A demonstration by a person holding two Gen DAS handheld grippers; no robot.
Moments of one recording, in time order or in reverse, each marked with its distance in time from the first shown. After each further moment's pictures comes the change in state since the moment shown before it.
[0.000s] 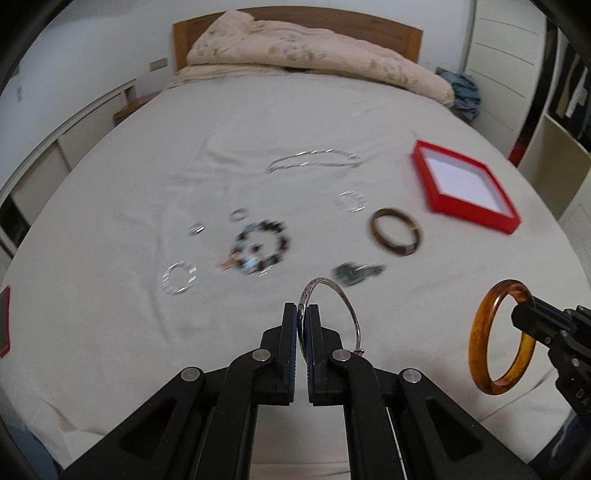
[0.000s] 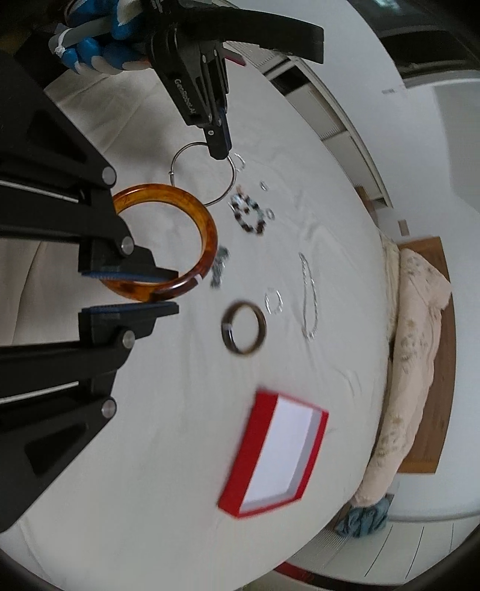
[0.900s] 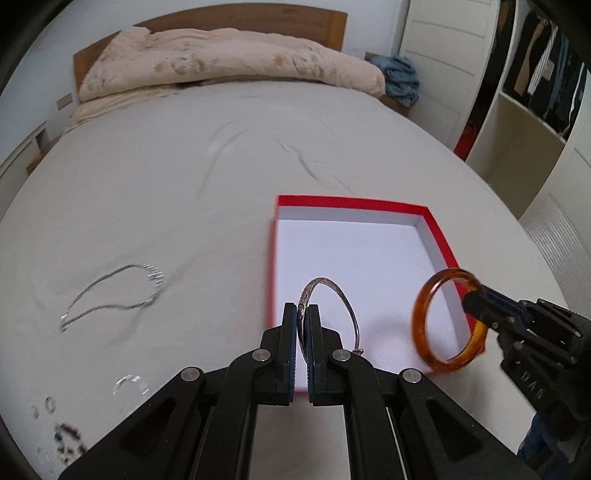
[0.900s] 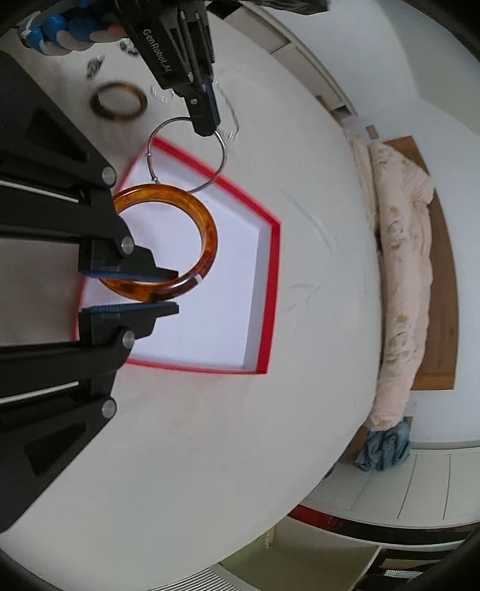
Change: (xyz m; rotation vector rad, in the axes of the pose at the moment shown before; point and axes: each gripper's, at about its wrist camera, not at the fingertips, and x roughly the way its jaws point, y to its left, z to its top) left arm 0.163 -0.213 0.186 0.163 0.011 -0.189; right arm 0.090 -0.251 0.111 0.156 -0.018 -0.219
